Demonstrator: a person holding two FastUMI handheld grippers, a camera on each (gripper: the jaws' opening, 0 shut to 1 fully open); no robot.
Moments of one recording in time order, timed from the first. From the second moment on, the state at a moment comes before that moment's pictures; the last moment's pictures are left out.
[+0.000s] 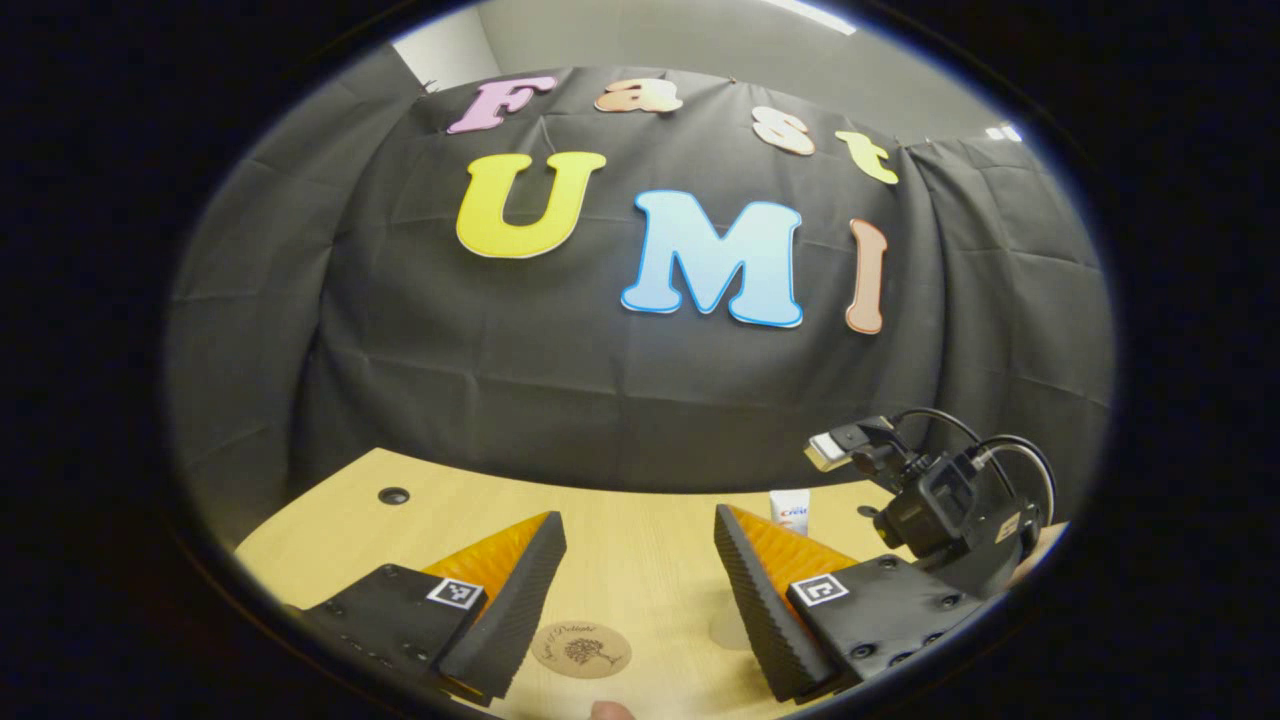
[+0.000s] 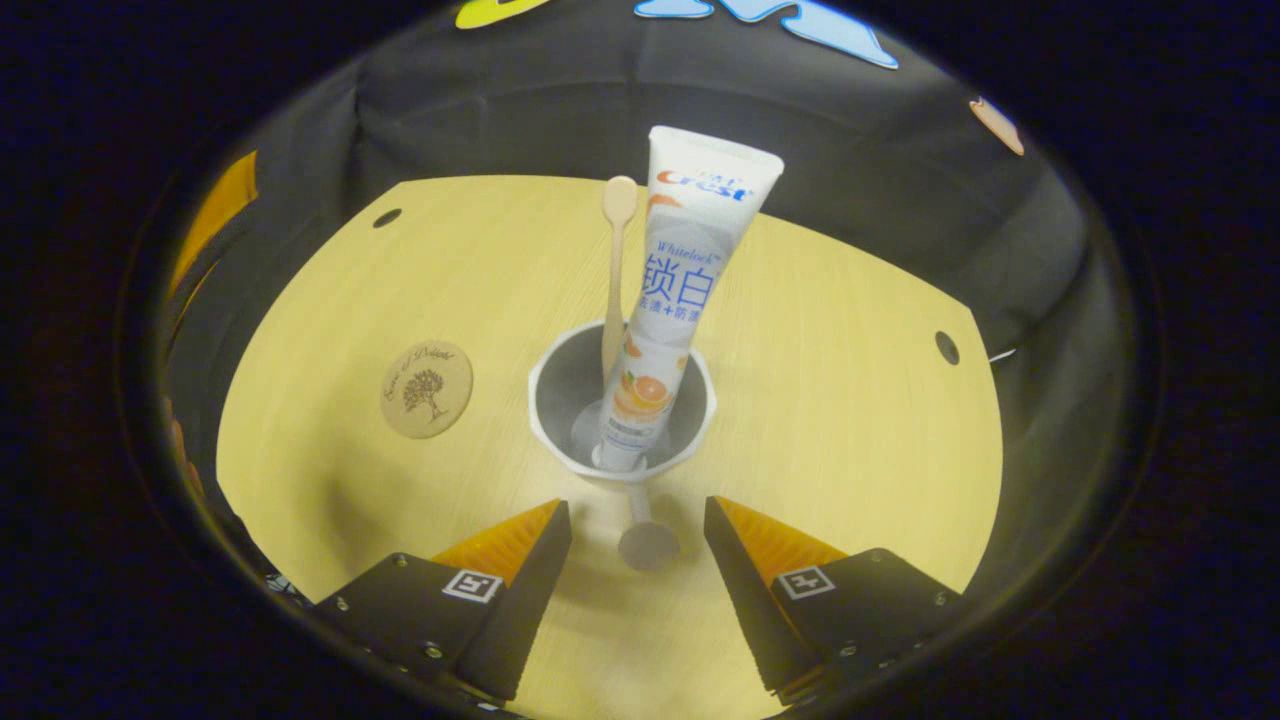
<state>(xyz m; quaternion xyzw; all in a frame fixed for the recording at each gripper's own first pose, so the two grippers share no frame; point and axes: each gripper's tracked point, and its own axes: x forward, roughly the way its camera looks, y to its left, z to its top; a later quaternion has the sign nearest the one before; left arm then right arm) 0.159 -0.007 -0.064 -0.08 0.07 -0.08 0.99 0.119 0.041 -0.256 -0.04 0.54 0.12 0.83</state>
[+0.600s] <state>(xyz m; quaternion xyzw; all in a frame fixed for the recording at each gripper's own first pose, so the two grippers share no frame) 0.153 0.000 -0.077 -0.09 0.09 -0.07 0.99 0.127 0.052 -0.280 -0.07 0.60 0.14 0.79</state>
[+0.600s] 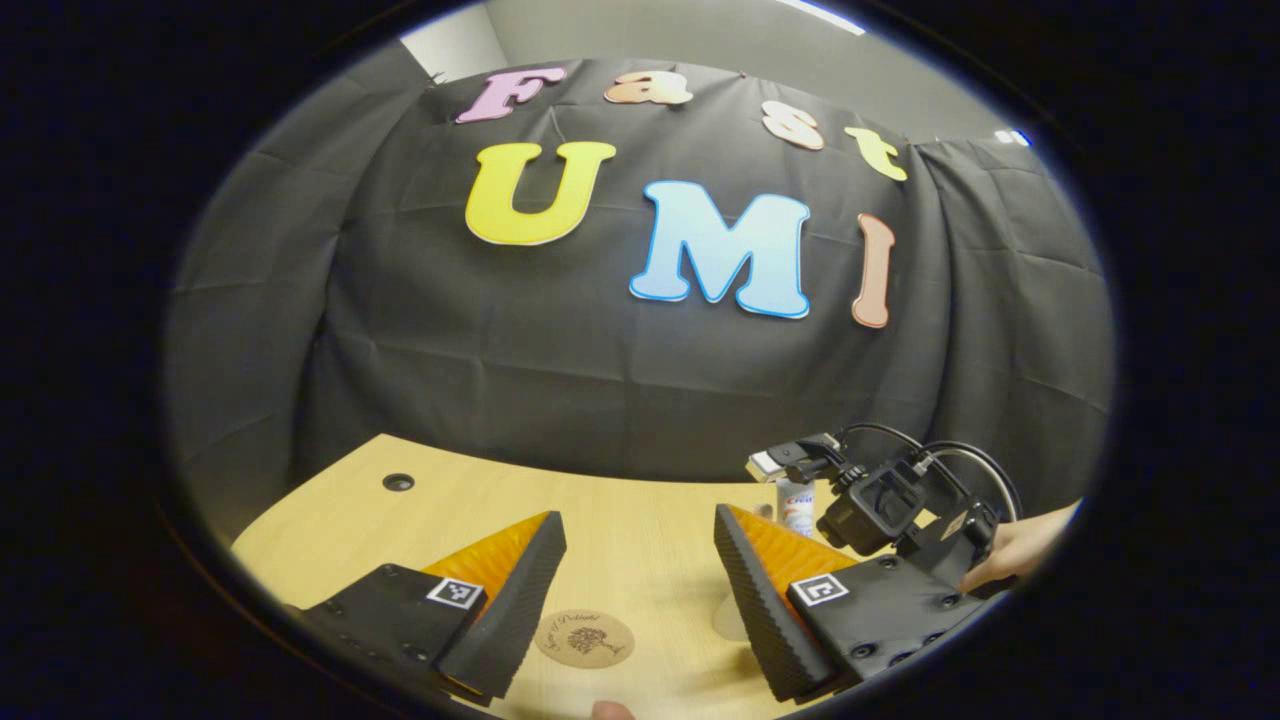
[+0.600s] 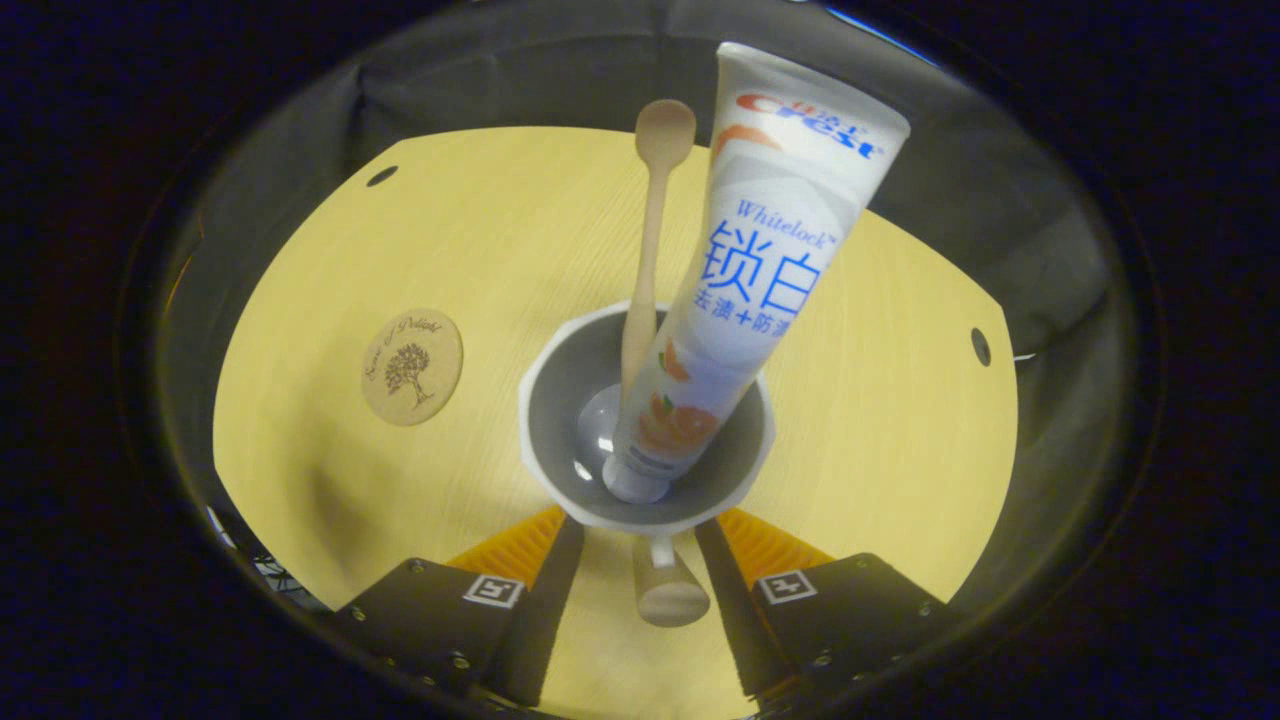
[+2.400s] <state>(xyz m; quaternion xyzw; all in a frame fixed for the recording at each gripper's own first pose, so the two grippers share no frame) 0.074 0.097 -0.072 -0.12 0.09 -0.03 0.99 0.127 0.173 -0.226 -0.07 0.57 0.22 0.79</state>
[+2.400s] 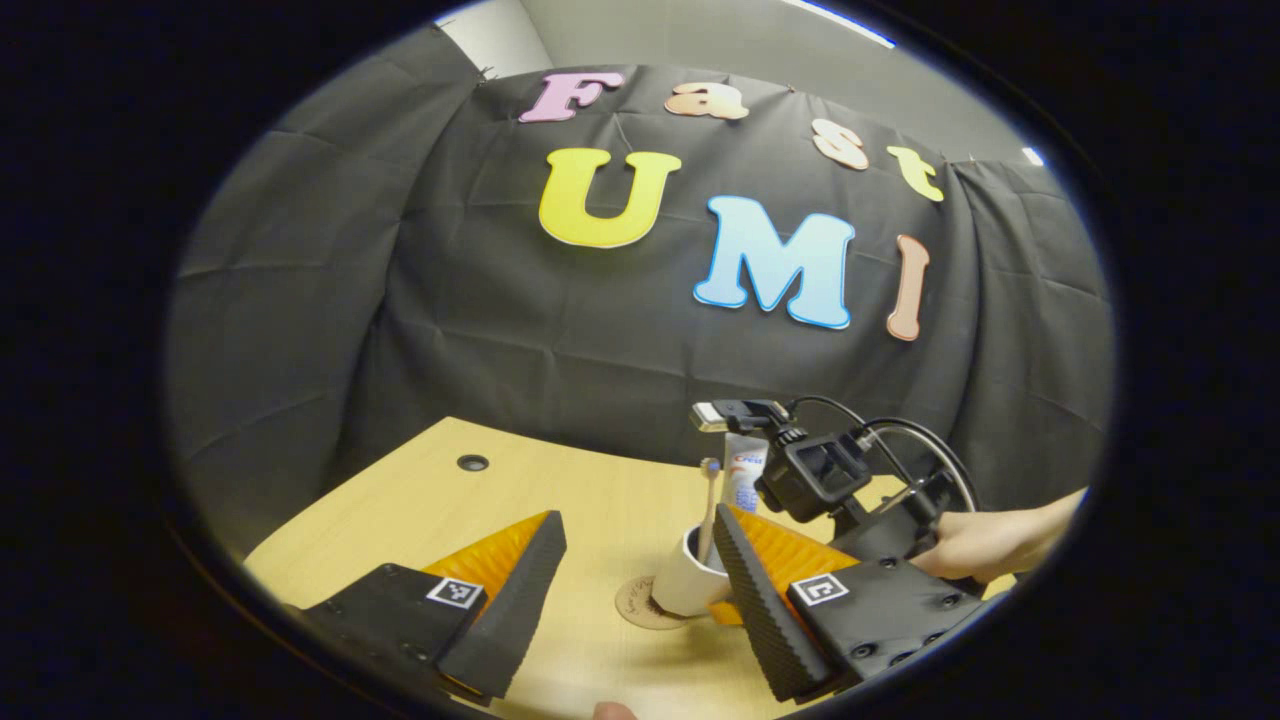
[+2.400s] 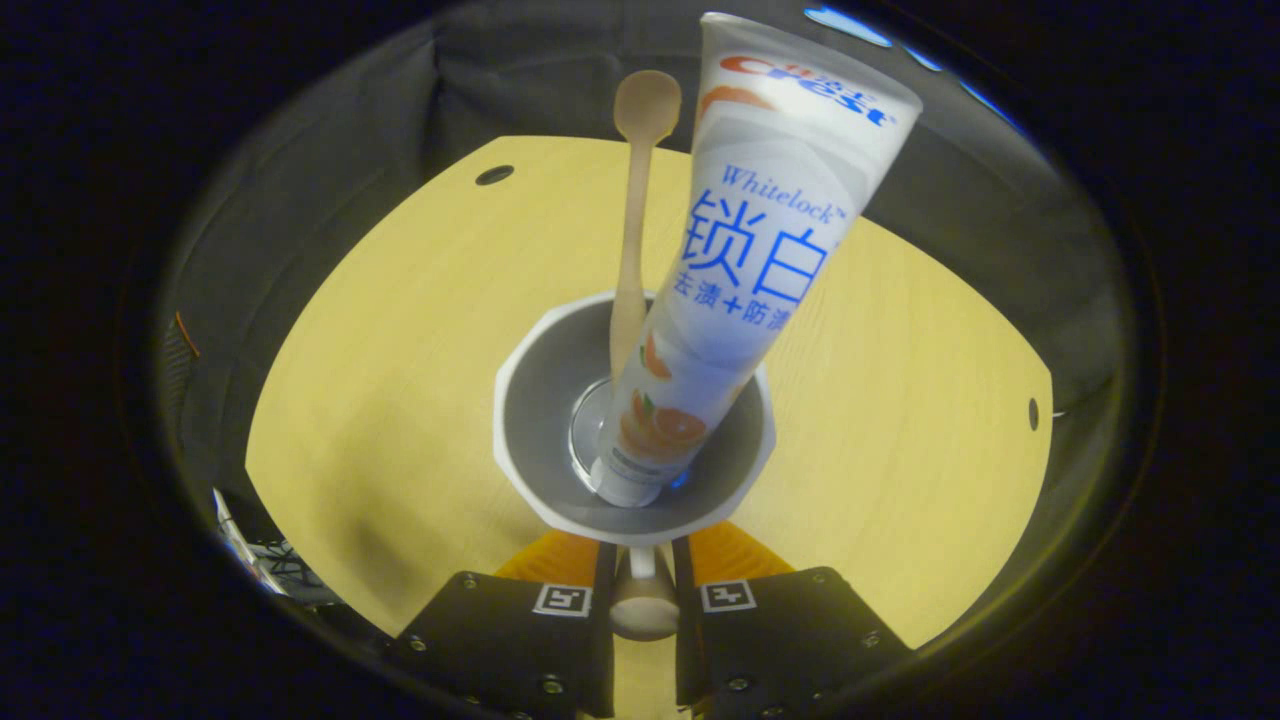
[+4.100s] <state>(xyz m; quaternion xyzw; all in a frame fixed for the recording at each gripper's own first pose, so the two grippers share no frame) 0.072 0.112 -0.048 -0.12 0.08 -0.03 0.99 0.112 0.165 -0.197 -0.03 0.55 0.22 0.80</state>
